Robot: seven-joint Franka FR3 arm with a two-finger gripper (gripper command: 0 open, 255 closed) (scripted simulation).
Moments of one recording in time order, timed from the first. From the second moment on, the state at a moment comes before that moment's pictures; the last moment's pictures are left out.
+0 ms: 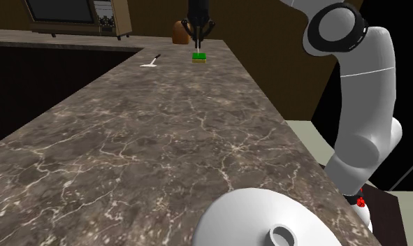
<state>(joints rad) -0.30 0.46 0.60 -0.85 -0.22 1.23 1.06</state>
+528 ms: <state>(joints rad) -0.40 0.35 0.61 -1.14 -0.15 1.41 1.04</state>
